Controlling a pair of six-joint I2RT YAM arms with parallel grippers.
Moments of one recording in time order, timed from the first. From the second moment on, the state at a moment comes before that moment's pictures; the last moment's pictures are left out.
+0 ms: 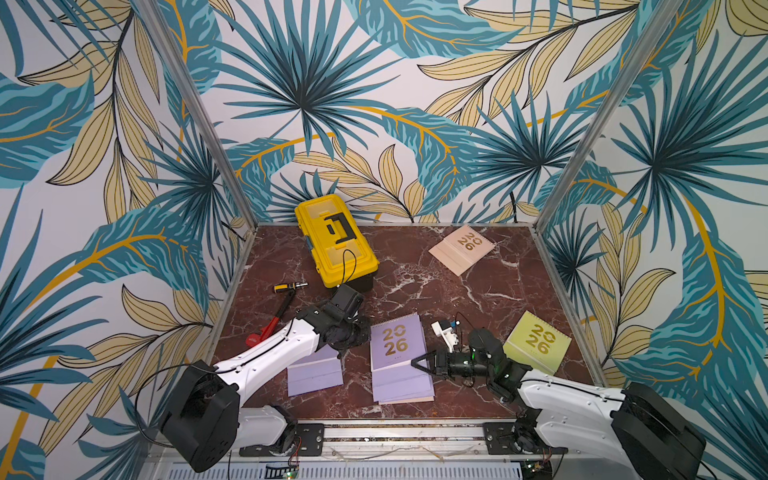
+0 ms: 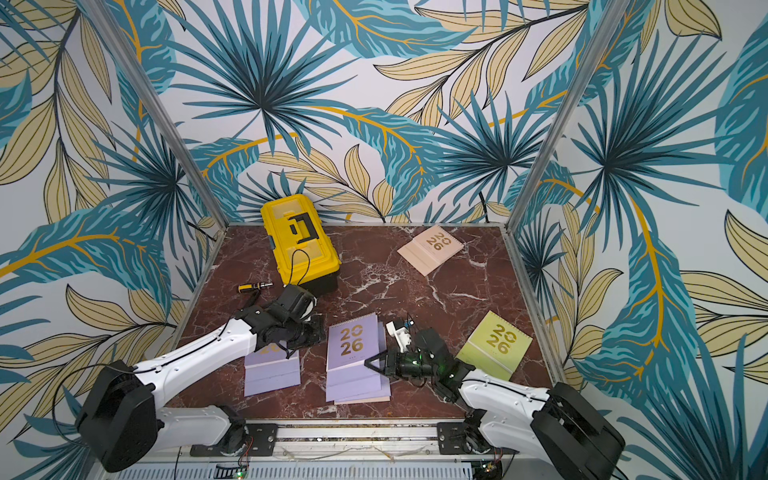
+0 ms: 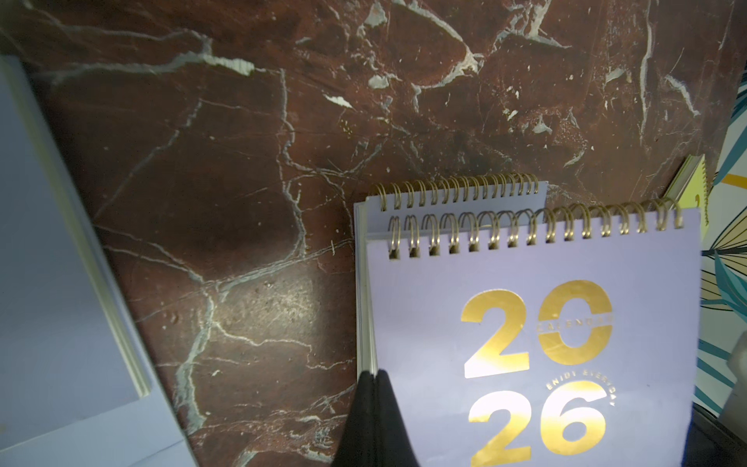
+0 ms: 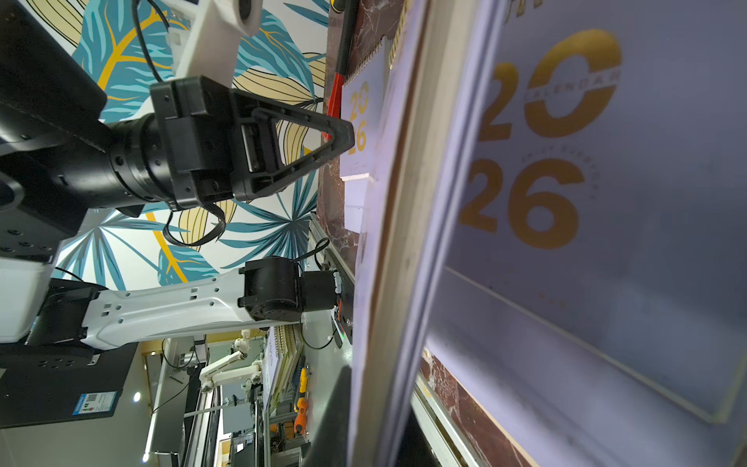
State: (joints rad) left arm -0.59 1.31 0.83 -0.60 0.20 -0.79; right arm 0.72 1.10 0.24 0.45 -0.58 1.10
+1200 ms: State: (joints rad) left arm -0.59 1.43 0.81 -0.52 0.24 -0.80; right arm 0.69 1.12 0.31 0.18 -0.52 0.93
